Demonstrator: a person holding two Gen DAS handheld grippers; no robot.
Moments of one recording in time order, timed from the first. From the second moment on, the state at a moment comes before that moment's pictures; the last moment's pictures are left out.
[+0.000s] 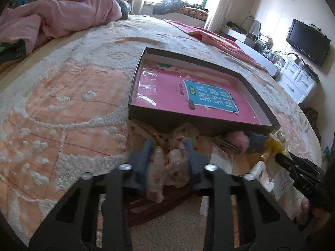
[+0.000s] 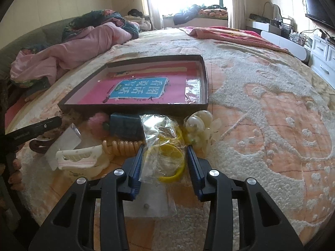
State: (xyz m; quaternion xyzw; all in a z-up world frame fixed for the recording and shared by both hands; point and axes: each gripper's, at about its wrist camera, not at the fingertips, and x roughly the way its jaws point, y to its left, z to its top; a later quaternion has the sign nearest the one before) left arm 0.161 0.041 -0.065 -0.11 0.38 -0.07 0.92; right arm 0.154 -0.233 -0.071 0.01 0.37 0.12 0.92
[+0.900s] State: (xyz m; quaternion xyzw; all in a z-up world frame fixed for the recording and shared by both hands) left arm 0.190 0.016 -0.004 -0.11 0.29 -0.10 0.94; right arm 0.165 -0.257 -0.020 0.02 0.31 0.12 0.94
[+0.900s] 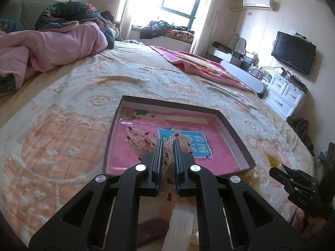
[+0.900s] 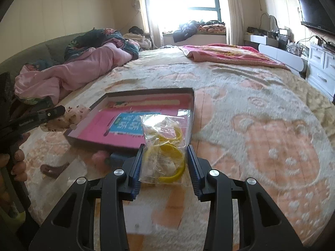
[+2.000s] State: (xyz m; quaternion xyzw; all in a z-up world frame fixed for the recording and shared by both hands) left arm 0.250 0.016 -0.048 -0.09 0.35 -0.07 0.93; right arm 0.282 -0.216 -0.062 0.00 0.39 0.09 0.92
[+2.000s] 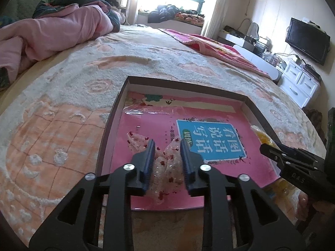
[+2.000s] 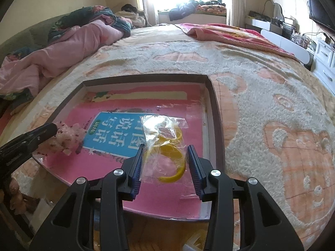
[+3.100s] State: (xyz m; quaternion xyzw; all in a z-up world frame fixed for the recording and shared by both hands) left arm 0.183 0.028 -0.001 -0.08 0.26 -0.06 0.96; right arm 0.182 -0.239 -0.003 0.00 0.26 0.09 0.96
